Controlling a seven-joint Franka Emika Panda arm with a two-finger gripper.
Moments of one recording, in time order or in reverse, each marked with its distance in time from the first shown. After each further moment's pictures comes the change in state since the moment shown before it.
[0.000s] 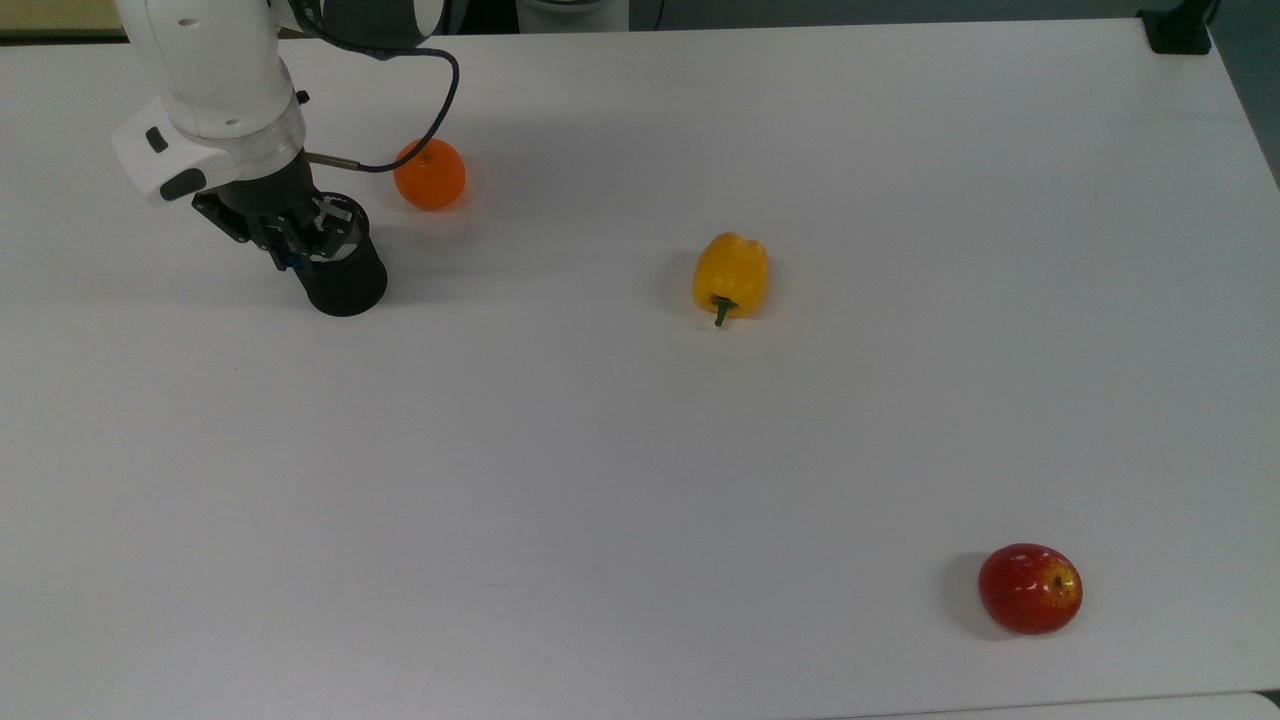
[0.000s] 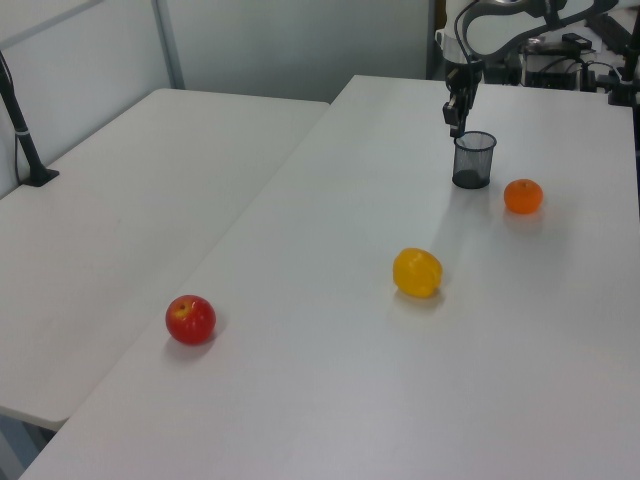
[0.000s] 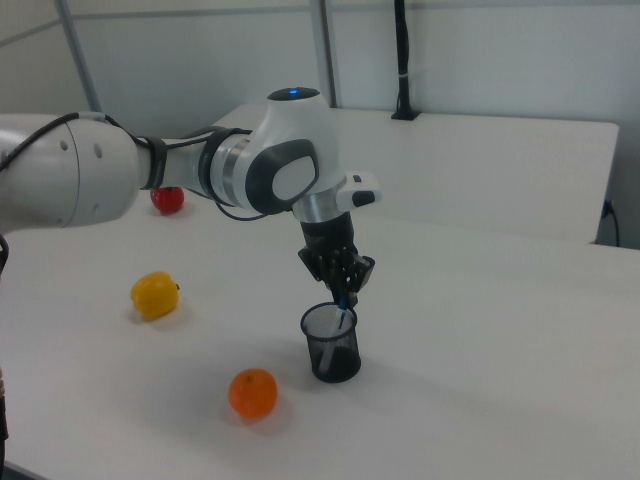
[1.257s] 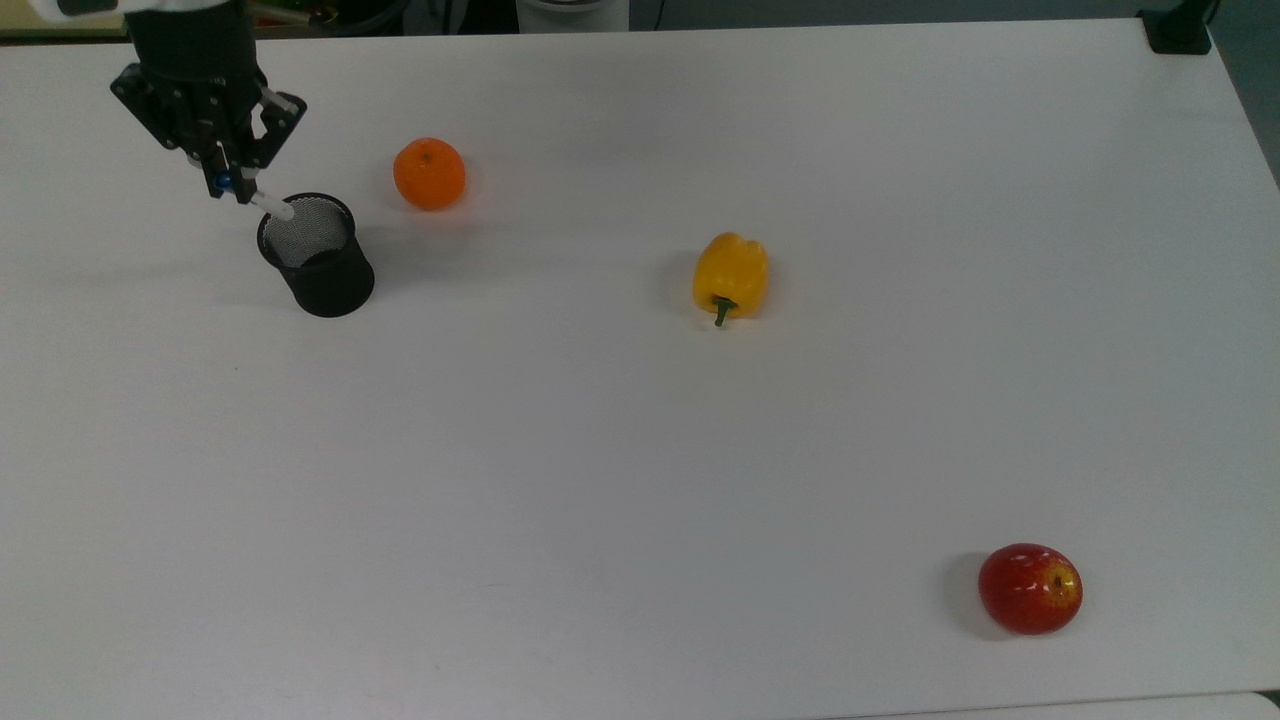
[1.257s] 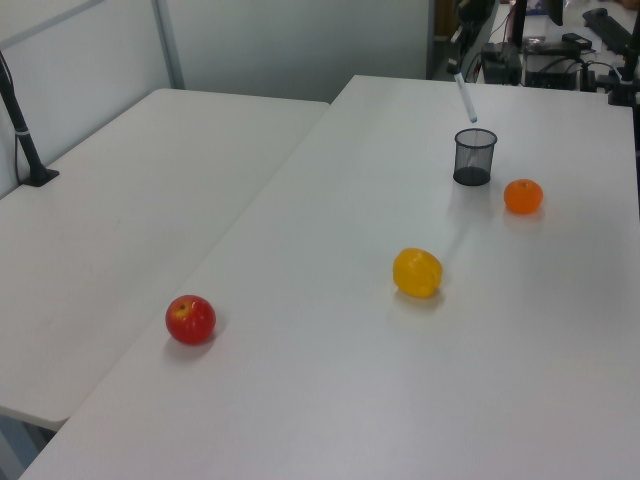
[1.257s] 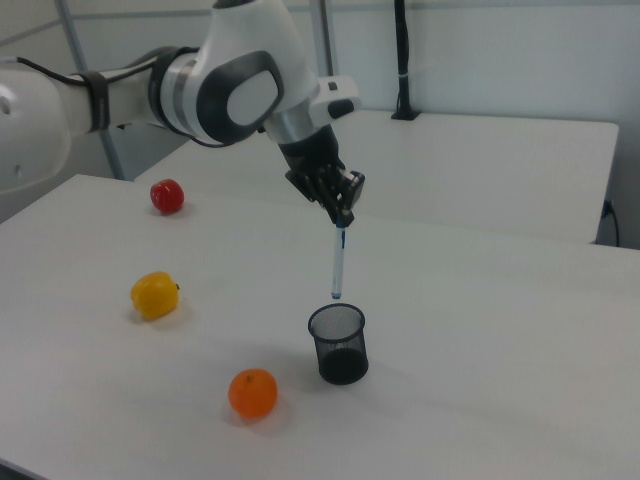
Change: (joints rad) arm -0.003 -0.171 0.000 0.050 0.034 0.000 0.001
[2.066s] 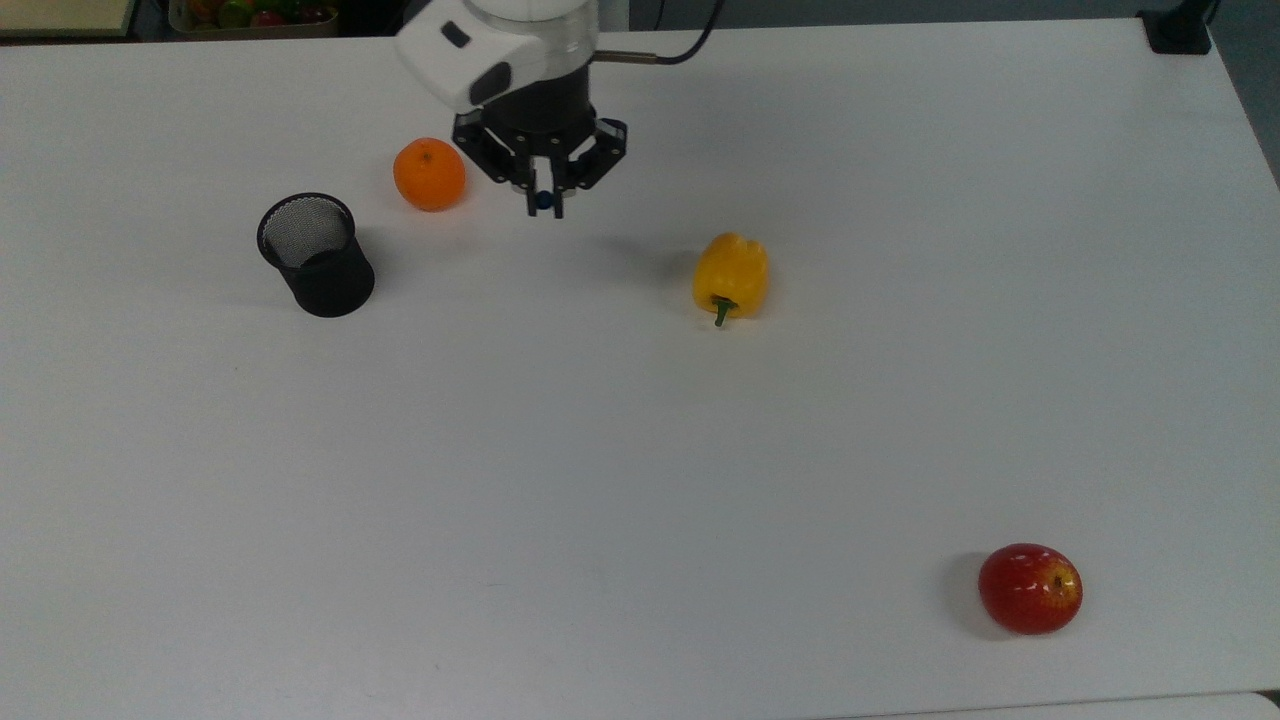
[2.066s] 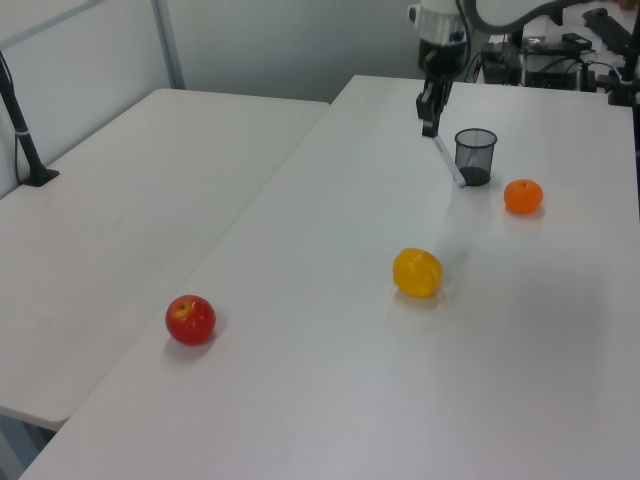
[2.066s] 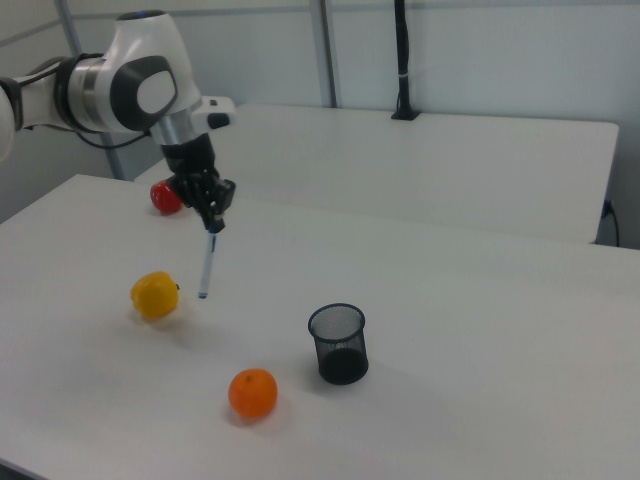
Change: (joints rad) arm 0.293 -0.001 0.059 -0.051 0.007 -0.158 0.227
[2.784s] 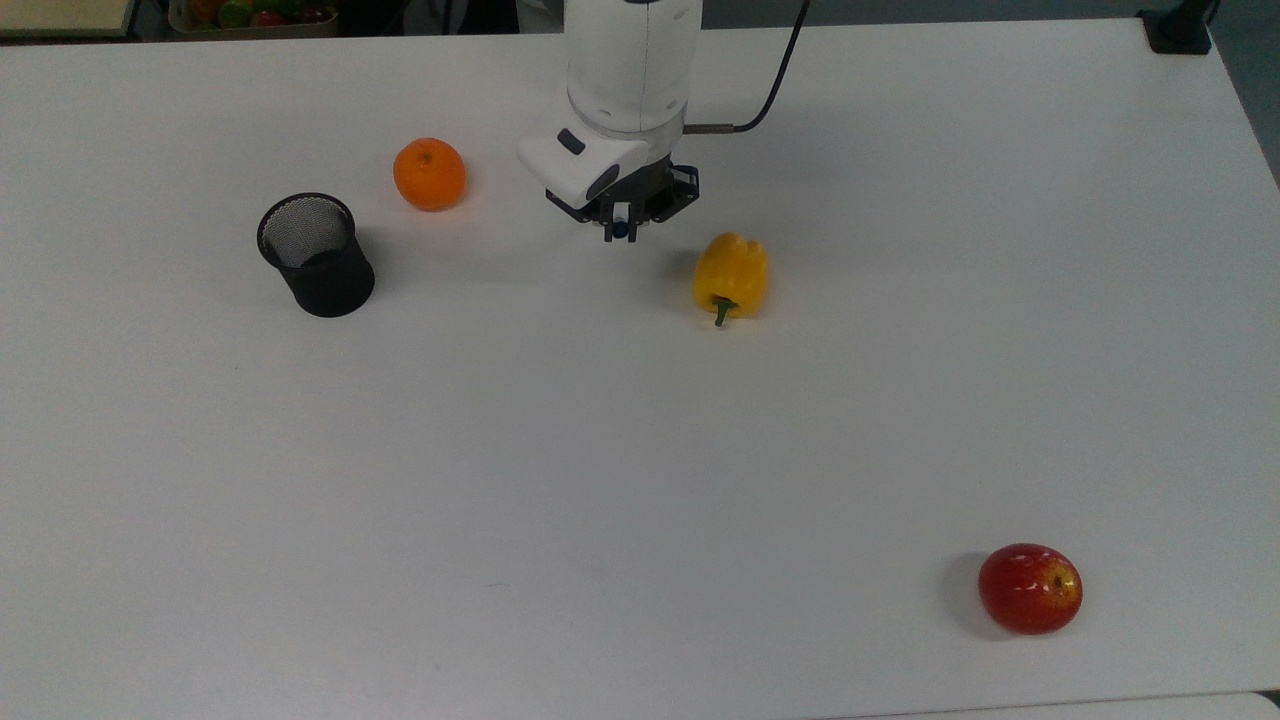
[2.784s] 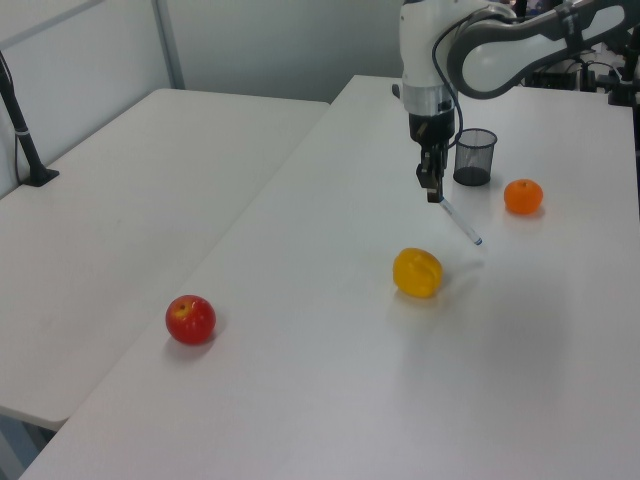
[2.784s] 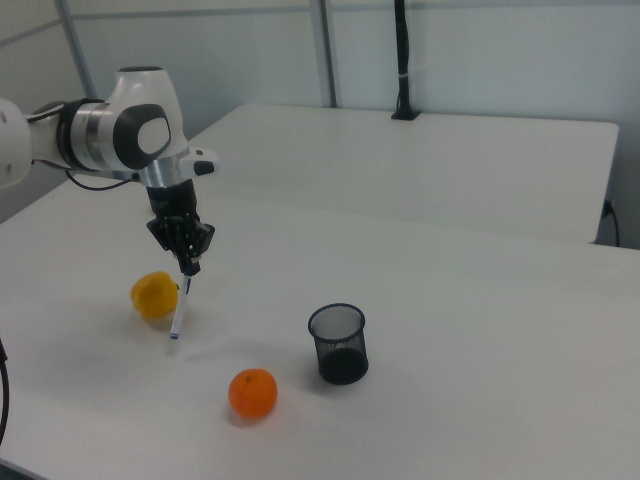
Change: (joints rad) arm 0.049 0.094 0.047 -0.054 0.000 -0.014 0.021
